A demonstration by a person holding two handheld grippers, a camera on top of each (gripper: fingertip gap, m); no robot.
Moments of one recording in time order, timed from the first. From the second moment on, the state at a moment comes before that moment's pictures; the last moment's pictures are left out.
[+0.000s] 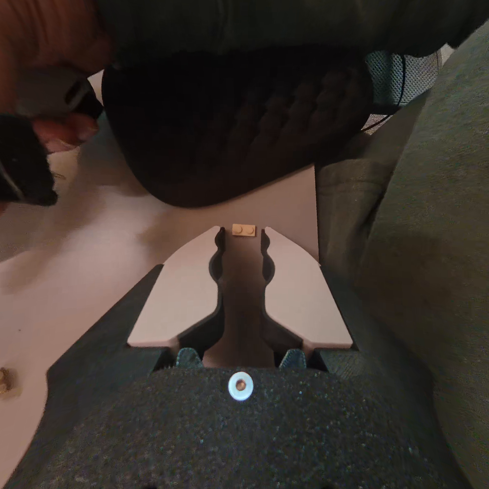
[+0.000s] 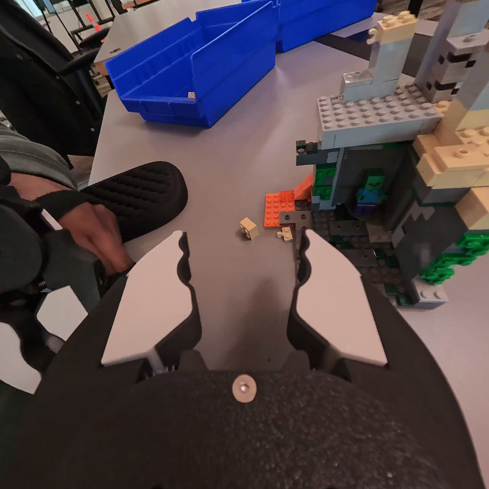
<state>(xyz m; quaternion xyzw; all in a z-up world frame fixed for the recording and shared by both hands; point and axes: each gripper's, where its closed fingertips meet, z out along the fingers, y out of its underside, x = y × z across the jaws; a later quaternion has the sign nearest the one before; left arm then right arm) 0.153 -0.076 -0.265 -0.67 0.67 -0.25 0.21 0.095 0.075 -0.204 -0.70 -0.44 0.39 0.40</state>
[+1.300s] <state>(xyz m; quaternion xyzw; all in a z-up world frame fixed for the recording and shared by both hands) -0.267 0.106 -0.216 -0.92 0.20 0.01 0.35 0.098 0.089 -0.187 -0.67 -0.43 0.34 0.50</state>
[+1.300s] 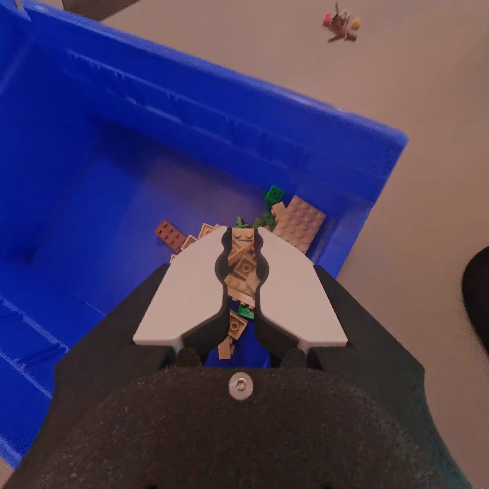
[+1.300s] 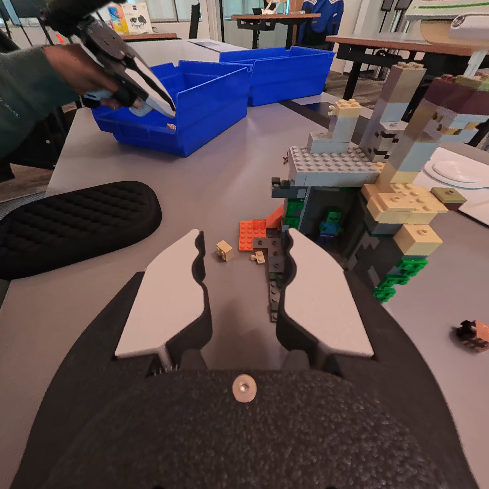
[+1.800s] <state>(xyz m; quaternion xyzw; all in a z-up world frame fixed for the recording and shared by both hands) -0.263 0.106 -0.211 -0.91 0.19 0.03 0.36 0.091 0.081 -0.220 -0.69 -0.49 0.29 0.45</state>
